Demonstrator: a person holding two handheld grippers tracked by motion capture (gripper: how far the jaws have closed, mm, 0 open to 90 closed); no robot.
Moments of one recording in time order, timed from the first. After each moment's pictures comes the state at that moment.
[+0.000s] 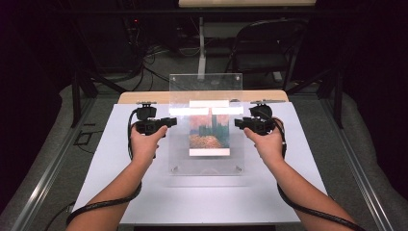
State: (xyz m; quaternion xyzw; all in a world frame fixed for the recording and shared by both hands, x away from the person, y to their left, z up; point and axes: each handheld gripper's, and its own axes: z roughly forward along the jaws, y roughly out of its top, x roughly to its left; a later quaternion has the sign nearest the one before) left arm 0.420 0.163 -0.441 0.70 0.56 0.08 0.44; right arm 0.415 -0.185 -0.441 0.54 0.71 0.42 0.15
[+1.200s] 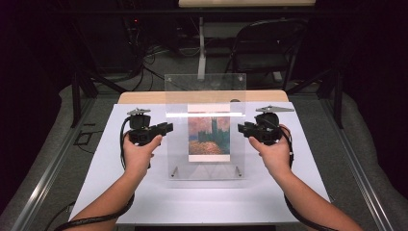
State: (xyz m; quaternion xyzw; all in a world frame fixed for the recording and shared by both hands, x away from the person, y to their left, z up) left arm 0.380 0.171 -0.431 0.70 0.53 0.10 0.47; right arm 0.374 -0.191 -0.427 0.51 0.71 0.45 0.17
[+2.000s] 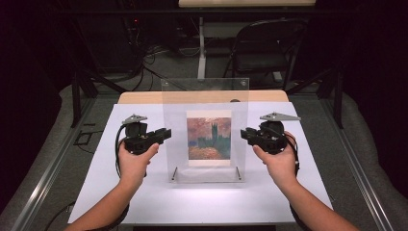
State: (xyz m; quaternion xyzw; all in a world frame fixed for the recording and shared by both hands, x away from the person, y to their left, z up) left arm 0.351 0.176 -0.427 0.71 0.51 0.10 0.48; right arm 0.345 -0.196 -0.424 0.49 0.72 0.46 0.17
